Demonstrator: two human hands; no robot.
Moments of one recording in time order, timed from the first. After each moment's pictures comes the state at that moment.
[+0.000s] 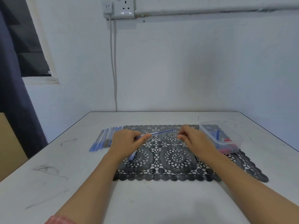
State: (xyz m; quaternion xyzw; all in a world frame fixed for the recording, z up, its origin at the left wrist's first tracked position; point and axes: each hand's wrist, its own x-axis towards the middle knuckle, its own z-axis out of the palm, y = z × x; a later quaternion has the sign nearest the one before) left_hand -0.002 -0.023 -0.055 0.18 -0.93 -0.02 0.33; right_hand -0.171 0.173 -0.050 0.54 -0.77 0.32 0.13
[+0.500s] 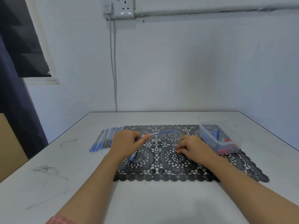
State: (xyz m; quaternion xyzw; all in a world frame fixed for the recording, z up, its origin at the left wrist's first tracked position) left_hand -0.004 -0.024 -0.056 0.17 -0.93 -0.01 0.33; right_hand -0.178 0.168 -0.063 0.57 -0.80 0.17 0.05
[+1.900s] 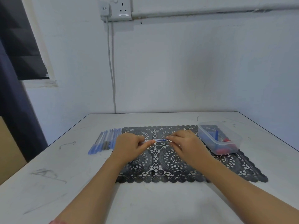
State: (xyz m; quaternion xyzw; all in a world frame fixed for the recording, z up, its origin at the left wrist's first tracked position) left_hand -0.011 -0.016 -0.060 0.14 -0.94 0.03 0.31; right_hand -0.149 0.167 -0.055 0.60 -0.69 0.26 0.30
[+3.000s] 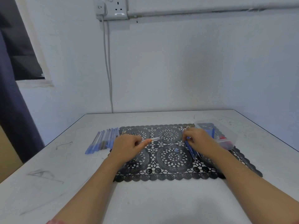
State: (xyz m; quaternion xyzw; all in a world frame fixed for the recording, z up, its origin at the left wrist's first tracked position) left_hand -0.011 -0.016 -0.066 0.16 -0.94 -0.06 0.29; right_hand -0.211 0.186 -0.058 0.57 -0.78 0.22 0.12
